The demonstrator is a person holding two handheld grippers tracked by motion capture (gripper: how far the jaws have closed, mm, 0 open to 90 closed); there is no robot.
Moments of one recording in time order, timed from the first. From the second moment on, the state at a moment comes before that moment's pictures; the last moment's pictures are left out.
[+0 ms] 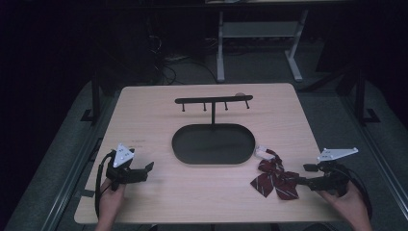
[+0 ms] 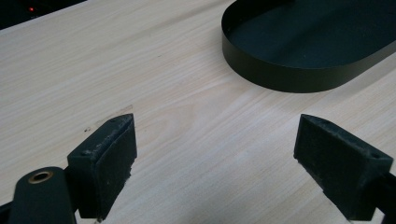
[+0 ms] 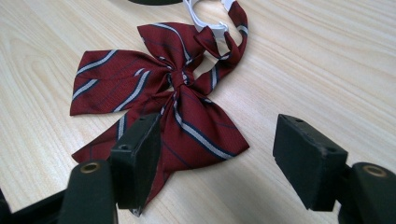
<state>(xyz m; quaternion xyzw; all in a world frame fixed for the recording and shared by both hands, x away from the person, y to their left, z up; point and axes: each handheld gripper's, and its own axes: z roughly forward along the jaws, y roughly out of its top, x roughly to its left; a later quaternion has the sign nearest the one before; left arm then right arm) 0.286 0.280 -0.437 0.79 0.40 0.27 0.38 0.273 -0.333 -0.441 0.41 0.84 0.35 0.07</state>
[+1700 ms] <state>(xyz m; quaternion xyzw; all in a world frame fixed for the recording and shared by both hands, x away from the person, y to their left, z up) 0.285 0.282 -0.436 0.79 0.40 0.27 0.38 0.371 -0.248 -0.394 0.33 0.91 0.24 0.06</state>
